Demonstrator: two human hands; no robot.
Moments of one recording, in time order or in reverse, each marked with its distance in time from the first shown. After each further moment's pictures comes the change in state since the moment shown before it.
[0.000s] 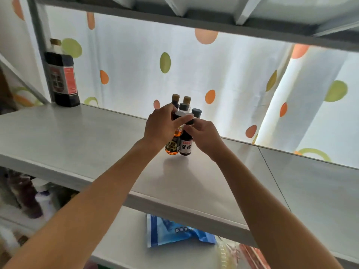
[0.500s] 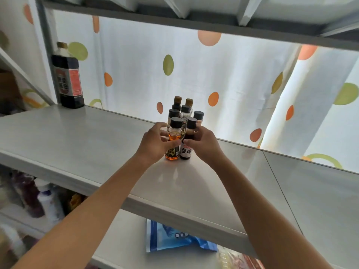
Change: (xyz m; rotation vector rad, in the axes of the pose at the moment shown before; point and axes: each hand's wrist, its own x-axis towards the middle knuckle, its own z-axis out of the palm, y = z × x) left_hand -0.032 -0.033 0.014 -0.302 -0.153 -0.238; right_hand 0.008 0.037 0.010 0.150 -0.046 0.057
